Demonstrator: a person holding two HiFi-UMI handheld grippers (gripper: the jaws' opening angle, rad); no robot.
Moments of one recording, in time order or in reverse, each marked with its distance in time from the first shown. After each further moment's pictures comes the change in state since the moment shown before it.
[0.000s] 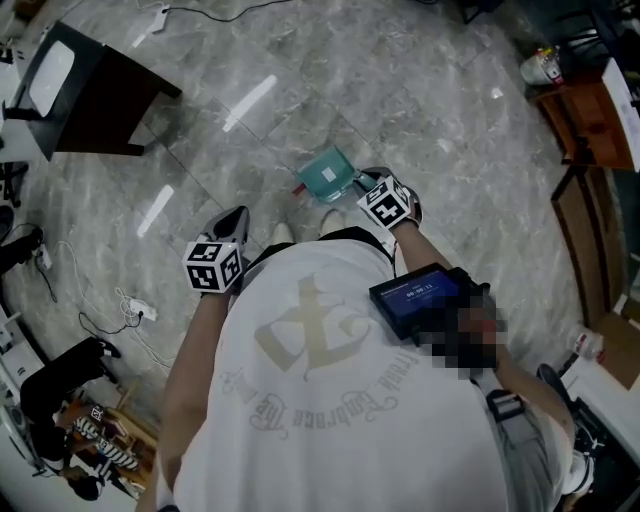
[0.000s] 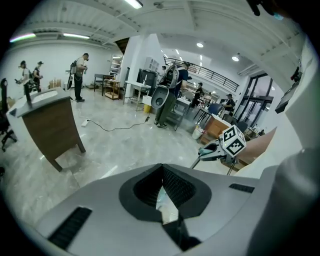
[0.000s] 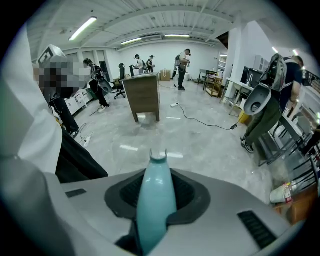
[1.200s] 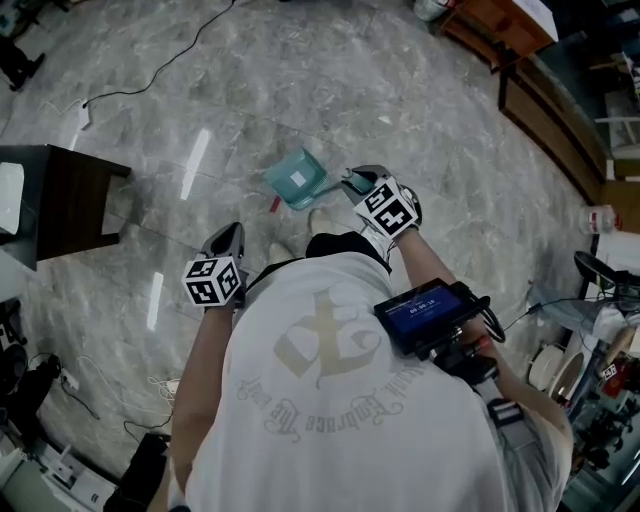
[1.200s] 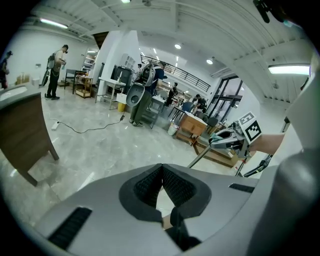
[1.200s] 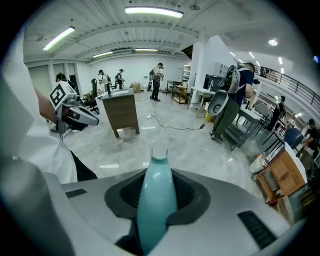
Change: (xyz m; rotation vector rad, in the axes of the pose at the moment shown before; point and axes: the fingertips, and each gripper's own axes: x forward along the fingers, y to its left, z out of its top) left arm -0.033 -0.017 -0.032 0.149 0.009 -0.315; right arm -0.154 0.106 -0.004 0.278 -0.120 -0.296
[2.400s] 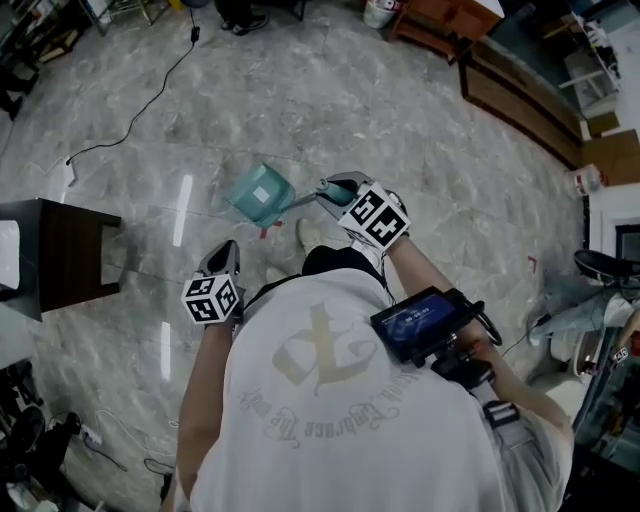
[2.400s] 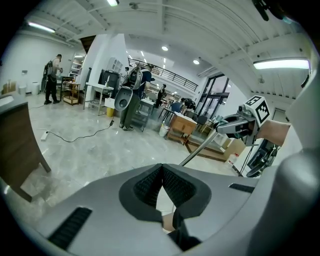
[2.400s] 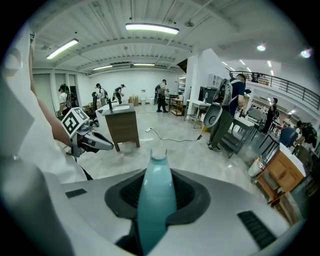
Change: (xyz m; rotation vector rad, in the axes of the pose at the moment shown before) left arm -0.004 -0.019 0.007 0.103 -0.024 -0.082; right arm -0.070 0.033 0.050 0.029 -0.139 -0.023
